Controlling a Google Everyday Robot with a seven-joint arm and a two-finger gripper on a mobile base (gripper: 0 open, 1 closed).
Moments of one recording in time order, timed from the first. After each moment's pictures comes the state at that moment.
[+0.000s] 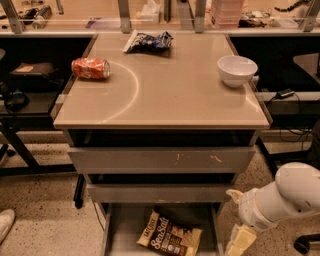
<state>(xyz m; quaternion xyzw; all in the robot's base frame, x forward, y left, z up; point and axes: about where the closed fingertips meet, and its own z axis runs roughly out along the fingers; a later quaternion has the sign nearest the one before) 0.373 -0.202 0.588 -0.58 0.78 0.17 0.16</state>
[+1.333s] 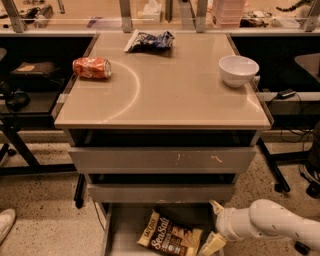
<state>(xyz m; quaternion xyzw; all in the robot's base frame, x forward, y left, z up) 0.424 -0.171 0.419 -0.54 0.77 0.18 0.28</state>
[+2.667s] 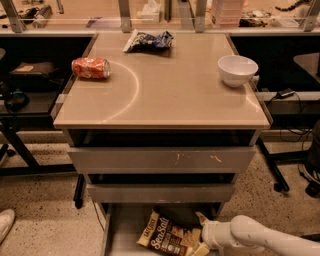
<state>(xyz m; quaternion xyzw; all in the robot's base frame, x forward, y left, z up) 0.443 -0.145 0.275 -0.53 0.76 0.21 0.31</state>
